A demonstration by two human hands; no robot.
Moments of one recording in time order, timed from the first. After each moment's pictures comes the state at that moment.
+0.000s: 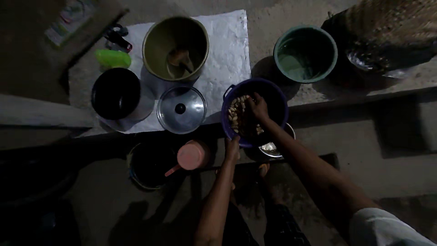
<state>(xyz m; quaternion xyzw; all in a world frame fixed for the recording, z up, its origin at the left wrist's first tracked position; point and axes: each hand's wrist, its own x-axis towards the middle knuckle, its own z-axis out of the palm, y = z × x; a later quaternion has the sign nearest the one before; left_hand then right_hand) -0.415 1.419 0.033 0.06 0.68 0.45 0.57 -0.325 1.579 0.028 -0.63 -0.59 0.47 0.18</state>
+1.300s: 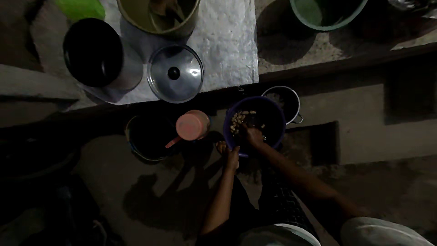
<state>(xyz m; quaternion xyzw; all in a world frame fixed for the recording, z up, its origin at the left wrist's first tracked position) -0.398 1.245 -0.024 -0.02 0.71 0.38 0.59 -0.315 1.356 -0.014 -0.59 -0.67 0.43 -0.13</state>
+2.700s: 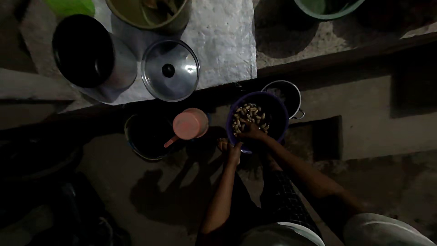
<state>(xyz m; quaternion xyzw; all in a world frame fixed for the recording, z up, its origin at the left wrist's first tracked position) -0.387 1.257 -0.039 0.00 0.71 0.35 0.61 -0.284 1.368 -0.061 -0.54 -0.49 0.68 -0.06</state>
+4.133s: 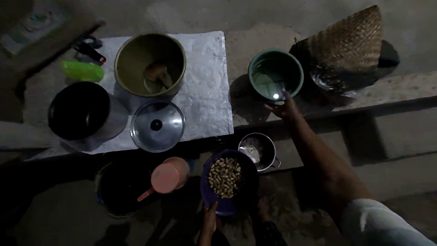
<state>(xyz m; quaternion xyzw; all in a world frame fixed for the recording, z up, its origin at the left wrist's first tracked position) -0.386 1.240 -0.011 -0.04 0.74 0.37 0.56 -0.168 1.675 0.039 -0.60 -0.09 0.66 0.44</state>
